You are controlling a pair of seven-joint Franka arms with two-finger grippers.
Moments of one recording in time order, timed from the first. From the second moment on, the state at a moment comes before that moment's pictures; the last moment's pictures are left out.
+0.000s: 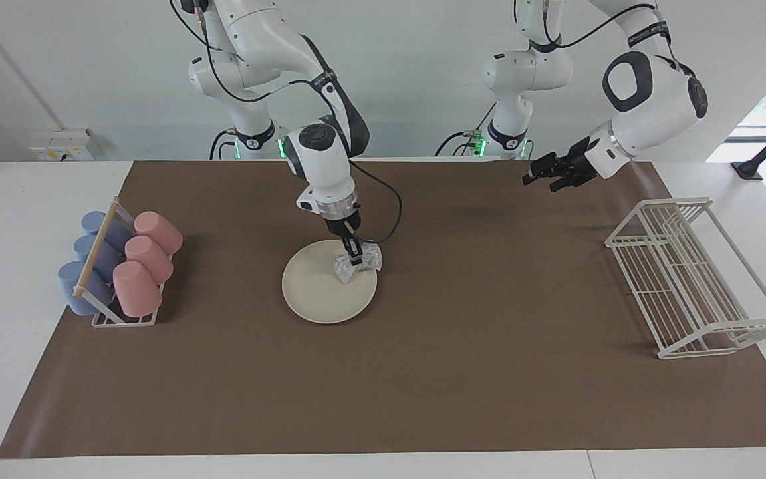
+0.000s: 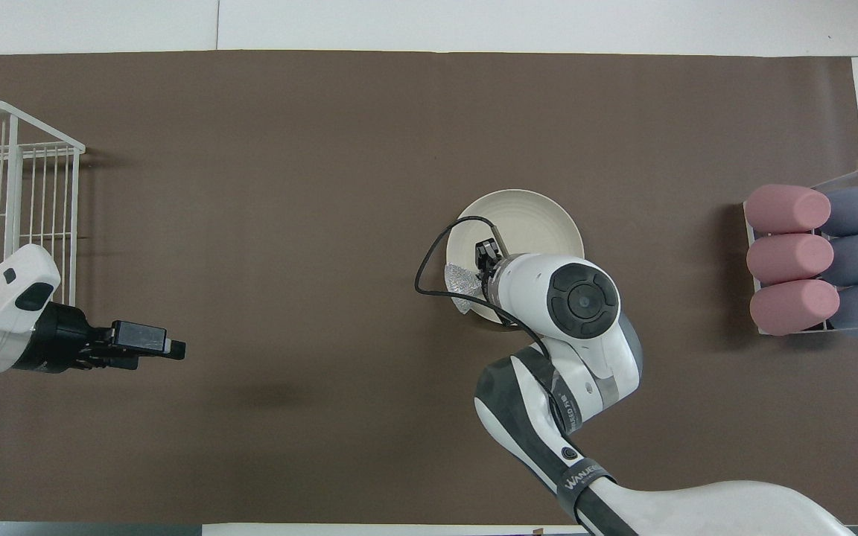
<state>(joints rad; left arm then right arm) -0.02 -0.25 0.05 -2.27 -0.45 1.74 0.11 0.38 0.20 0.12 -2.17 0.06 2.60 1.67</state>
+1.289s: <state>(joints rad) -0.02 -0.25 0.03 -2.25 -0.43 1.75 0.04 0.28 0.21 0.13 -2.24 0.06 2.65 1.38</state>
